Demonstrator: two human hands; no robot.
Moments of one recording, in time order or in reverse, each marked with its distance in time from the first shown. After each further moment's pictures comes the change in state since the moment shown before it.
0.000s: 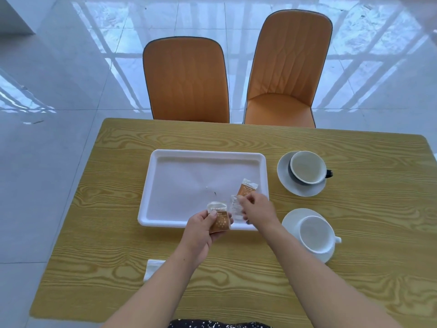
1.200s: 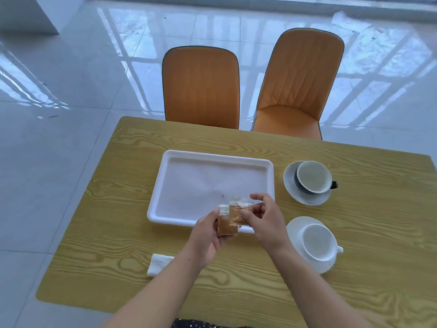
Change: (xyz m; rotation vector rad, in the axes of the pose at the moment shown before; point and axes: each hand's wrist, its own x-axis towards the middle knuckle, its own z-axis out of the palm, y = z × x) left_hand -0.017 0.004 0.002 -0.157 -0.035 -0.041; right_hand -0.050 -0.007 -0.003 0.191 0.013 -0.248
